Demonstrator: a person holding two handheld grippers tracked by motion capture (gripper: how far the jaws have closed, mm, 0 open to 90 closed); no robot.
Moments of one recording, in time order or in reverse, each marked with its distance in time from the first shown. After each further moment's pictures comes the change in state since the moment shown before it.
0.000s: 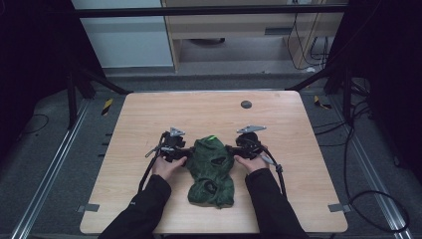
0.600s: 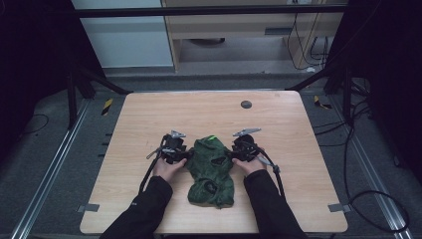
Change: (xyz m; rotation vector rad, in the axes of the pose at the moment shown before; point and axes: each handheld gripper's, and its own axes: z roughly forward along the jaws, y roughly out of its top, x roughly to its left) left arm 0.002 -0.009 0.010 0.059 0.000 -0.012; right arm 0.003 -0.008 0.015 0.077 0.036 -0.010
